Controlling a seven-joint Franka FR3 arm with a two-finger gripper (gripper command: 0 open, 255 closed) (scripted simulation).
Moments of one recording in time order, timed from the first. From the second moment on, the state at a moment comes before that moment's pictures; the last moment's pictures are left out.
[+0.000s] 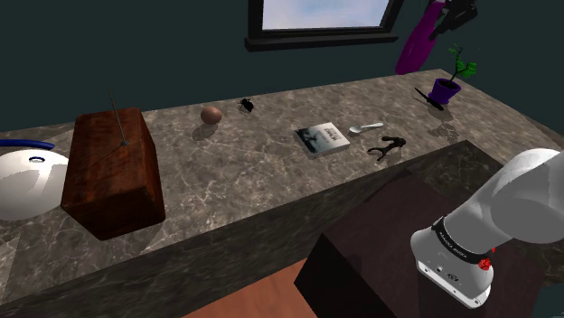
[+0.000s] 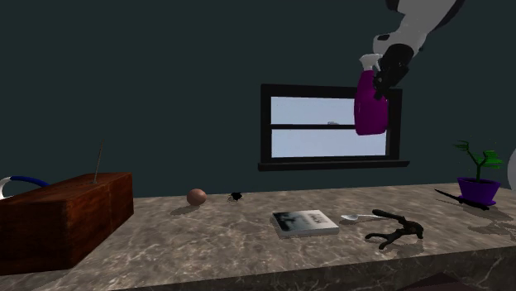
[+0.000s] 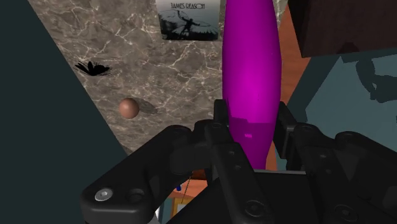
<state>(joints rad) 0.08 -0.22 -0.69 -1.79 0.38 1.41 -1.93</state>
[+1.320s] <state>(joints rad) -0.27 0.25 -1.05 -1.37 0.51 1.02 -2.56</state>
